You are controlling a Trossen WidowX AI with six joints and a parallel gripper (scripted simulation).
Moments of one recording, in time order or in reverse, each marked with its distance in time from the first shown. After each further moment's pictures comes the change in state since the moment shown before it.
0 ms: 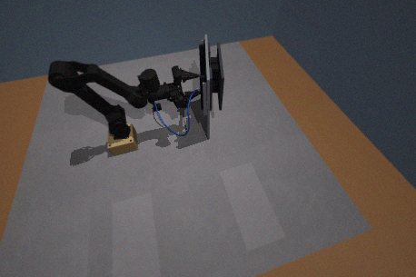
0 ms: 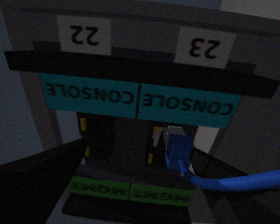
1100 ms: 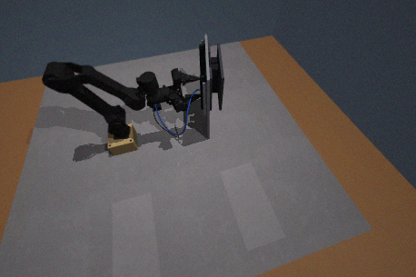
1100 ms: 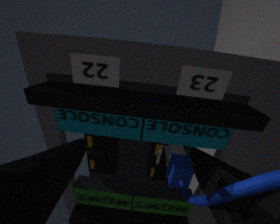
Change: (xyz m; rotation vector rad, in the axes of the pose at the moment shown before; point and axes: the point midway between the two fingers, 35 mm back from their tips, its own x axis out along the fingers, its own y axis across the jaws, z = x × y) arm -0.004 0.007 0.024 -0.008 -0.005 -0.001
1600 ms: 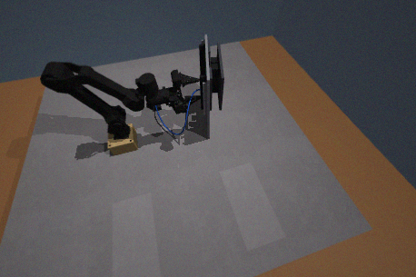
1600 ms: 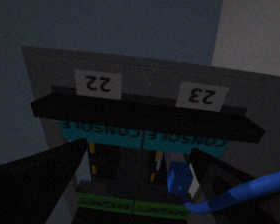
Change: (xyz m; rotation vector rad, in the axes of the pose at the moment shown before) arm -0.002 0.002 0.011 -0.001 -0.001 -0.001
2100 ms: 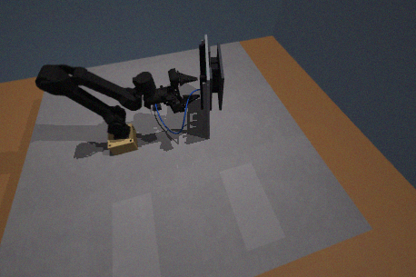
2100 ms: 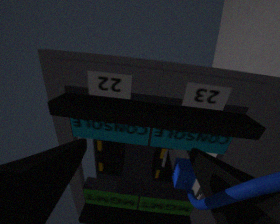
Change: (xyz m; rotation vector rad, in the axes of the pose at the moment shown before) arm -0.007 0.008 0.000 0.000 -0.001 0.003
